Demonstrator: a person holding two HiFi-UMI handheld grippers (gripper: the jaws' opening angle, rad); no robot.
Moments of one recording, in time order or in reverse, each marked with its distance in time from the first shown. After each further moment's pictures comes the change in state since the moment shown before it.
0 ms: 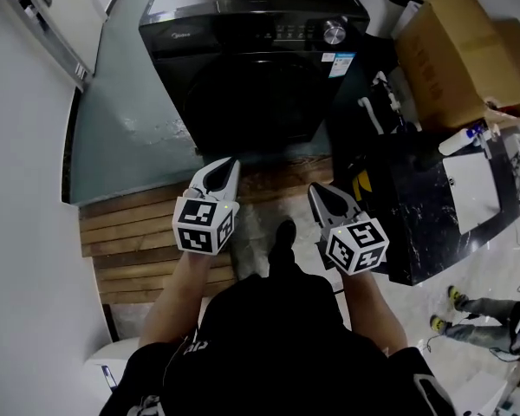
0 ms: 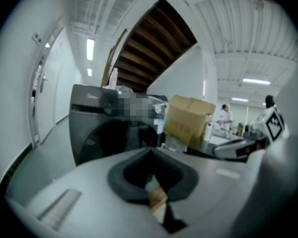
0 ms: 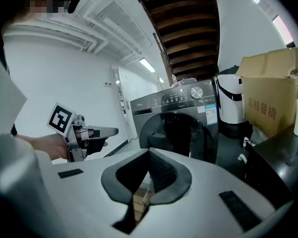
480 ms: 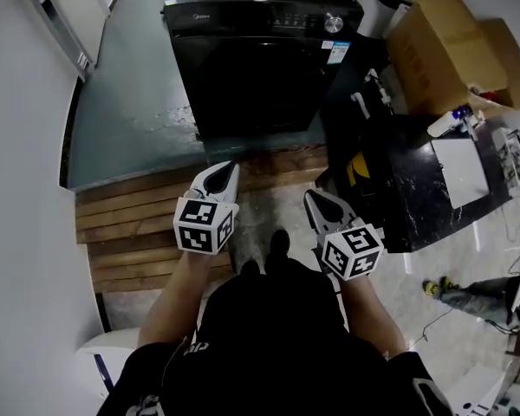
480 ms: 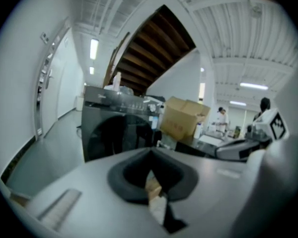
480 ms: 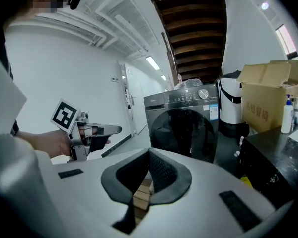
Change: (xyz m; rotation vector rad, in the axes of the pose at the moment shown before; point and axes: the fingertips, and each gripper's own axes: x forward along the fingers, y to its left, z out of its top) left arm -0.102 -0.028 -0.036 -0.035 -0.007 -0.021; right arm -0.072 0.091 -0.040 -0.048 0.028 -0.010
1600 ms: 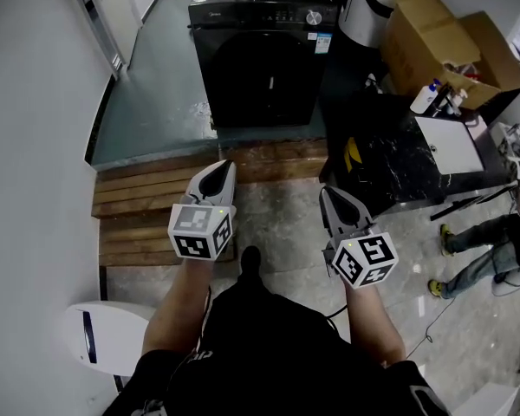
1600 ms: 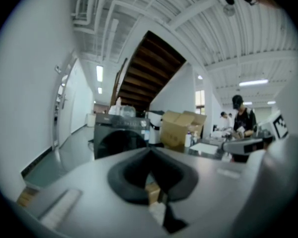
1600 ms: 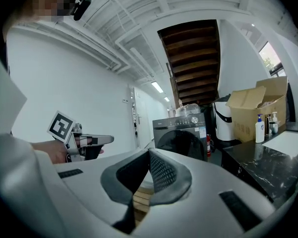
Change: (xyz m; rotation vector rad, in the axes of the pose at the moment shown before) left arm -0.187 -0.169 -0.013 0.053 -0.164 0.141; right arm -0.240 0.058 -0.024 -0.048 -0.243 0.014
